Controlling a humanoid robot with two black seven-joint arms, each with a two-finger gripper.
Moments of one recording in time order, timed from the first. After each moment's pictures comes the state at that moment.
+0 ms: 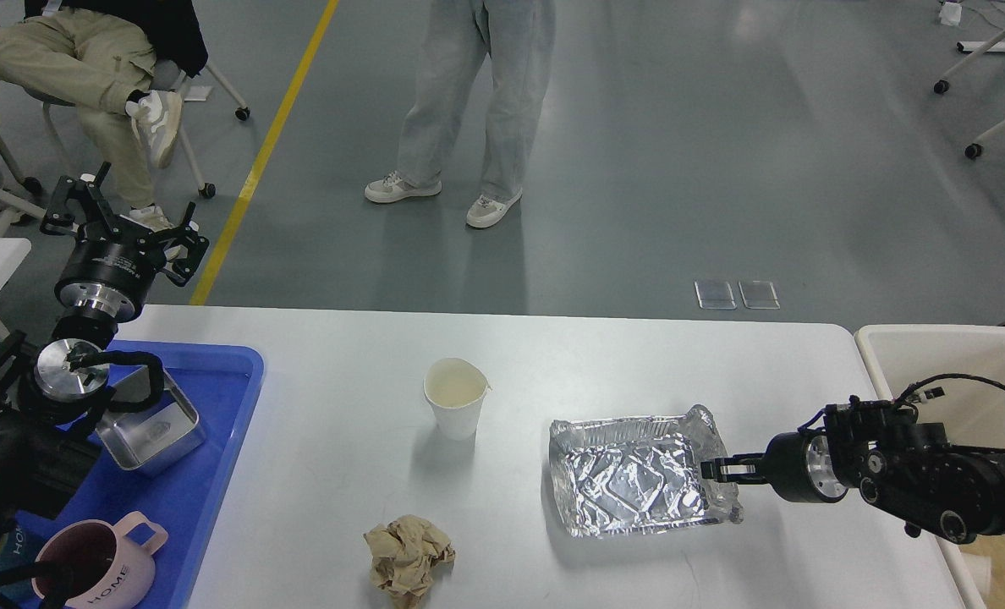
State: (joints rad) left arm -0.66 0.28 -1.15 -0.58 -0.06 -0.37 -0.17; right arm 0.80 -0.52 -0.12 0.91 -1.18 0.25 0.31
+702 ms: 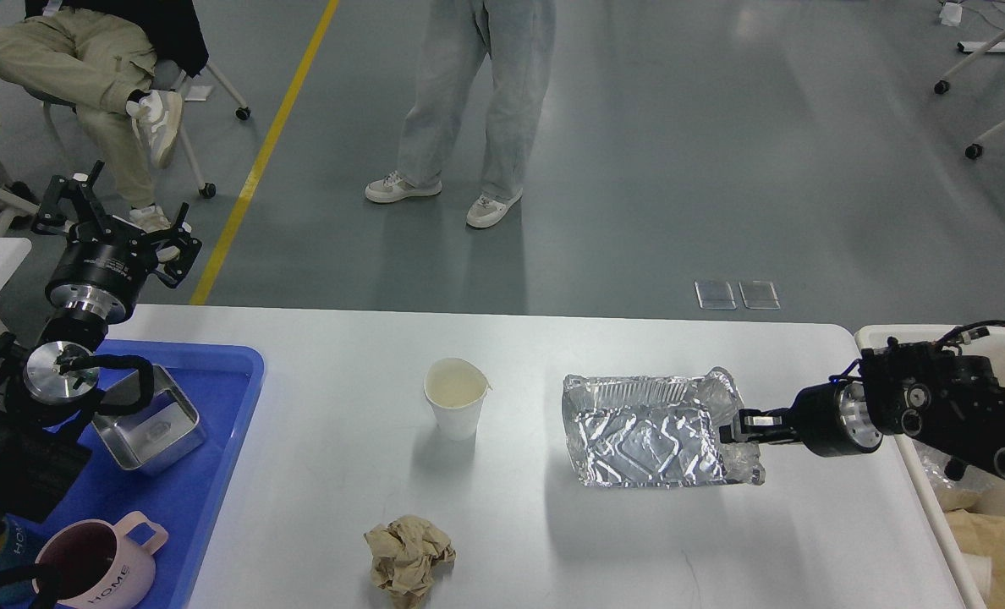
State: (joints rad) left arm -0.65 0.31 -1.14 -0.58 -0.05 -0.39 -0.17; right arm 0.96 -0.65 -0.11 1.01 -1.06 0.47 0.31
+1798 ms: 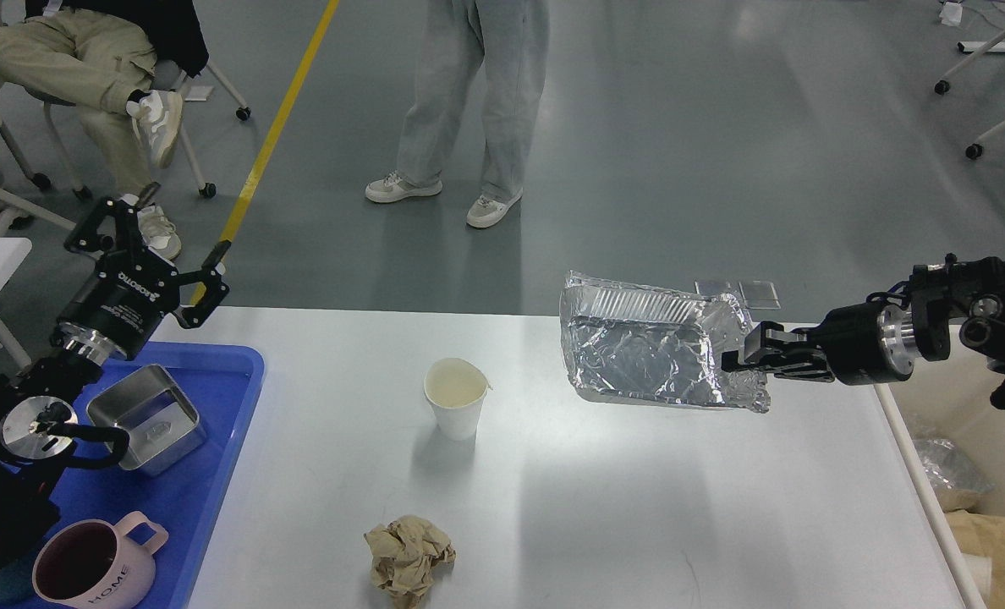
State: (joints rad) left arm -0.56 0.37 -1.05 -0.63 0.19 -0.71 -0.22; right arm 1.13 -0.78 -0.11 1.13 -0.84 0.59 0.32
